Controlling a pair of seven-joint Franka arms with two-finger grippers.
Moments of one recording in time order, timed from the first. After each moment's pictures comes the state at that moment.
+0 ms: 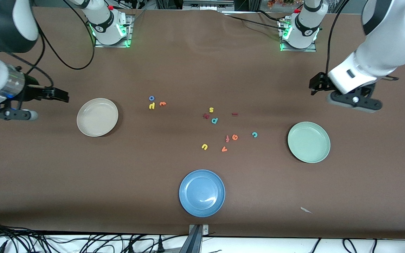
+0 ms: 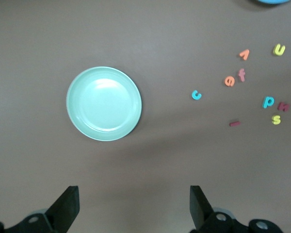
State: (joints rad) left arm -0.08 0.11 -0.16 -1.63 0.02 1.62 0.01; right arm 0.31 0.16 -0.24 -1.59 0.04 1.56 0.14
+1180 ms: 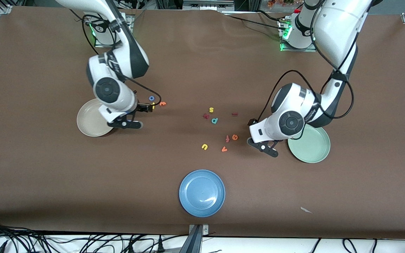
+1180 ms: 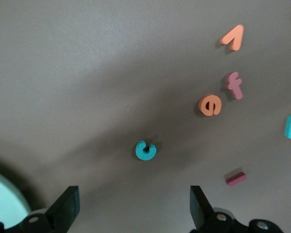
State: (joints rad) left arm -0.23 0.65 -0.19 -1.60 0.02 2.01 0.06; right arm 0.64 0.37 -0.19 -1.96 0.10 2.10 0.45
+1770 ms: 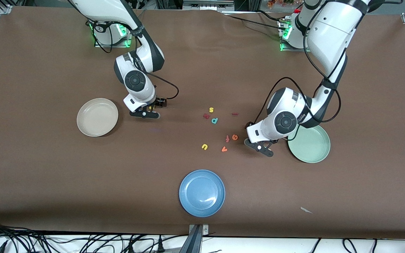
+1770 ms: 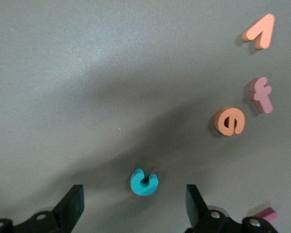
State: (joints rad) left arm -0.23 0.68 -0.19 -1.72 0.02 2.25 0.07; right arm 0.65 0.42 -0.08 -2.15 0.10 2.39 0.57
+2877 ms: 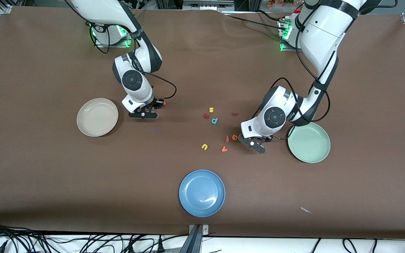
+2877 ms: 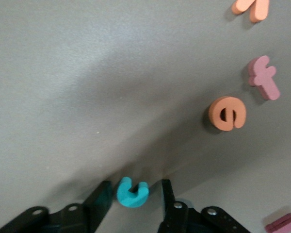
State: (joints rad) left arm -0.26 0.69 -0.19 -1.75 0.10 2.31 0.07; right arm 0.65 0.43 -0.09 -2.20 0.10 2.49 0.50
